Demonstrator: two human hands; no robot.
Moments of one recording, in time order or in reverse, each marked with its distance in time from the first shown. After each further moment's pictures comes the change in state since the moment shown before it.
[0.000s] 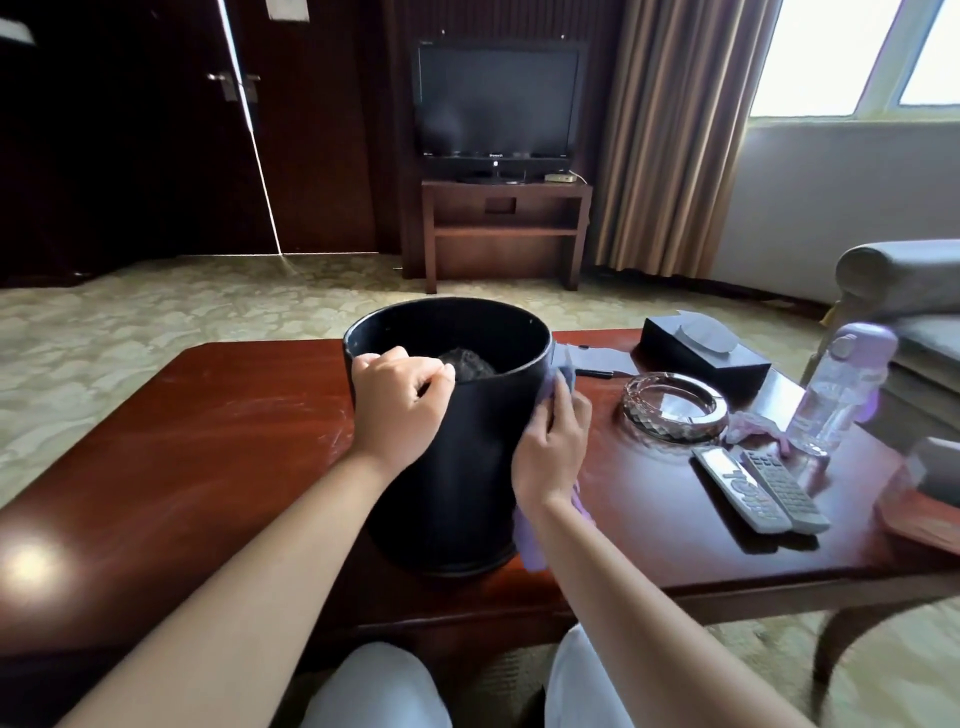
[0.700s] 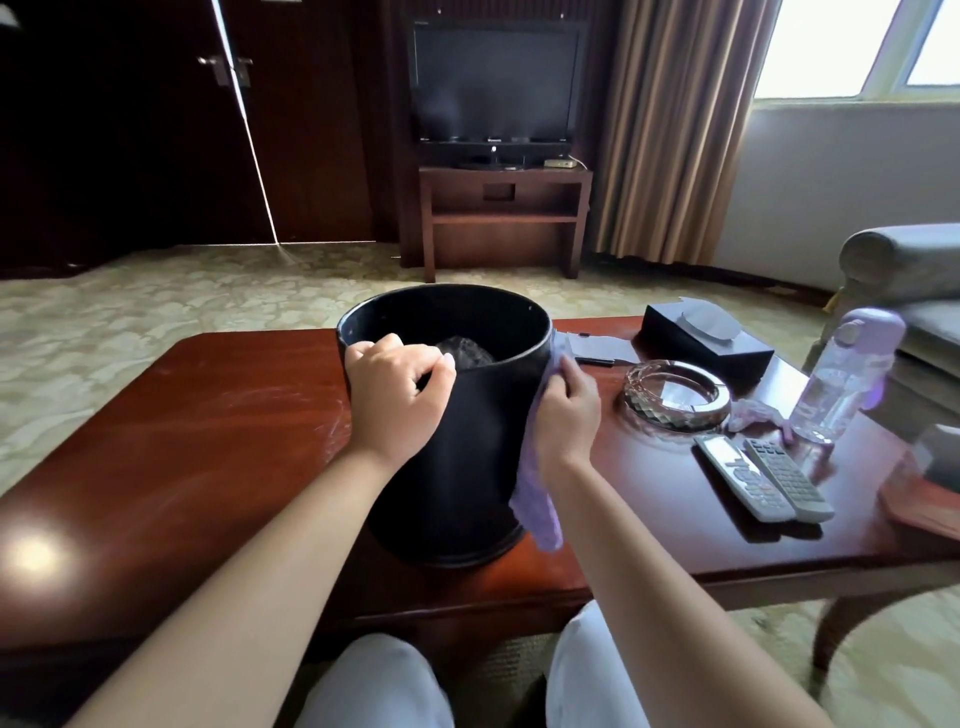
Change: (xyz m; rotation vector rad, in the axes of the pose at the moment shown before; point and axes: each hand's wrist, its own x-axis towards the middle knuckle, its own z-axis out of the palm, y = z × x) left_hand -0.002 -0.001 0.004 0.054 0.061 0.048; right_hand 0.025 -0.006 -0.001 0.111 -0.034 0.252
